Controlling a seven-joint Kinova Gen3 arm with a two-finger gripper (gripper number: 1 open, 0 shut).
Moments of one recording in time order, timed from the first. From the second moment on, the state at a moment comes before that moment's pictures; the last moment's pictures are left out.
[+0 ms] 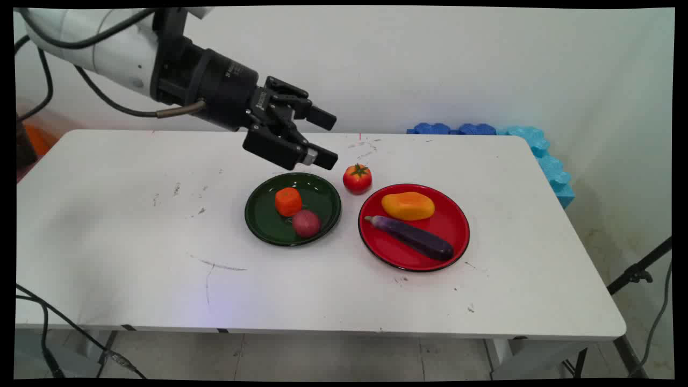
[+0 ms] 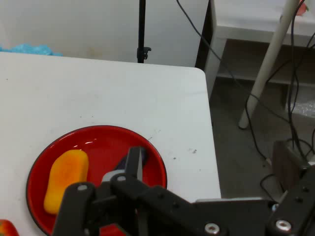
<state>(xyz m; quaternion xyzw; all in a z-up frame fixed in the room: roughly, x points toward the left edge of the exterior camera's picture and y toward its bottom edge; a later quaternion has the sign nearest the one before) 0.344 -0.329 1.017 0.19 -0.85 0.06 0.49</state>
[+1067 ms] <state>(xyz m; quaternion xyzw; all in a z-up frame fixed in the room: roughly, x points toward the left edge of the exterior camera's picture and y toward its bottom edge) 0.281 -0.392 0.976 0.17 -0.90 0.07 0.40</state>
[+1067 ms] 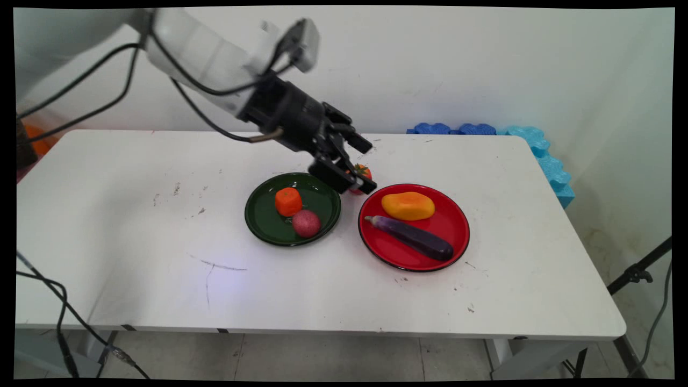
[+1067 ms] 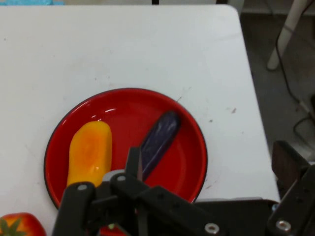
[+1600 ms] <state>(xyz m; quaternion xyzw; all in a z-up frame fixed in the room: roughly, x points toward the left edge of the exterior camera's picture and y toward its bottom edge) 0.228 -0.450 0.932 0.10 -0.93 0.06 0.35</state>
